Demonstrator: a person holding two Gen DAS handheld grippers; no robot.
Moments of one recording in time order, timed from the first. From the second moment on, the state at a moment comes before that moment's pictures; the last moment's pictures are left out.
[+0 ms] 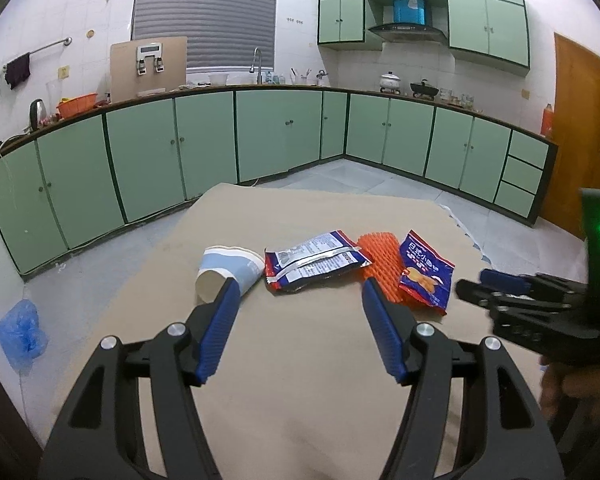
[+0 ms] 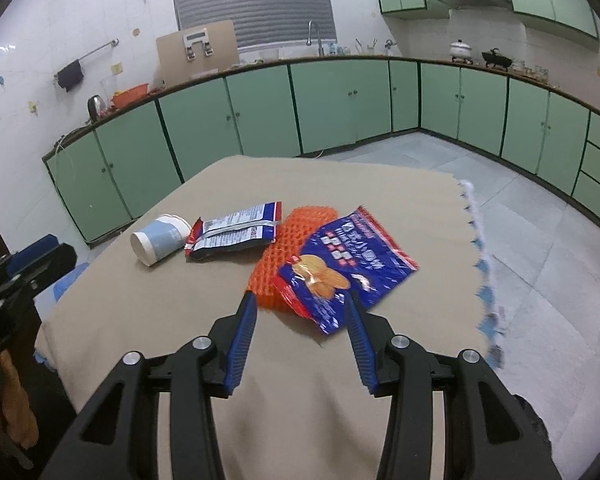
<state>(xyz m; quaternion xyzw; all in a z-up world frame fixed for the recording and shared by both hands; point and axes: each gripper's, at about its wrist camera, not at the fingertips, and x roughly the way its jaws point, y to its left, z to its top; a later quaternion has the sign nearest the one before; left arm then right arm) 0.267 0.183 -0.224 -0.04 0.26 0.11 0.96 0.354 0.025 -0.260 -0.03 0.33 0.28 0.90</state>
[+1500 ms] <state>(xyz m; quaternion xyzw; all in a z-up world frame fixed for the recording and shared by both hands) 0.286 0.190 -0.259 -0.05 0.27 0.09 0.96 0.407 0.042 -0.309 -0.04 0.39 0.27 0.88</state>
